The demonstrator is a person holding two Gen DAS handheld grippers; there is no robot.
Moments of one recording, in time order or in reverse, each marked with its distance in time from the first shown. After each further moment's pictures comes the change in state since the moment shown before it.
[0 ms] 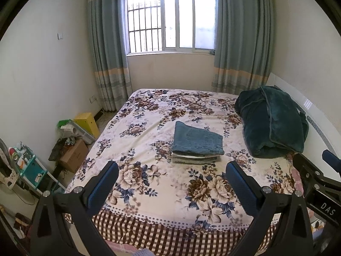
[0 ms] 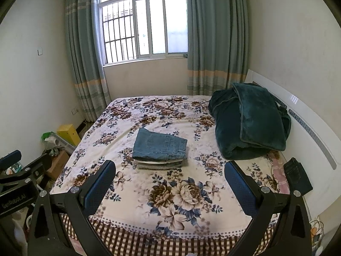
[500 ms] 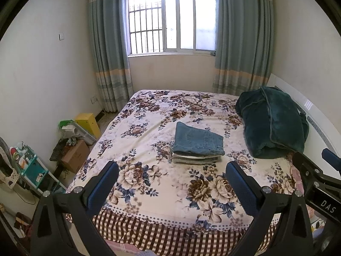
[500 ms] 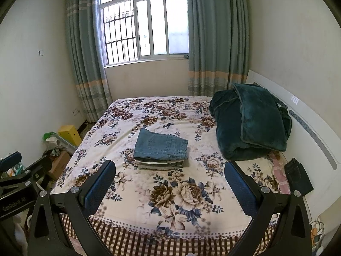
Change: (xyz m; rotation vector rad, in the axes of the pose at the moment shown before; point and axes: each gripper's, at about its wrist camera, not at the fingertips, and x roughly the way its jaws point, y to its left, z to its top) left arm -0.008 0.000 -0.001 -0.006 -0.008 0.016; right arm -0.005 0.003 -0.001 0.004 -0.002 0.002
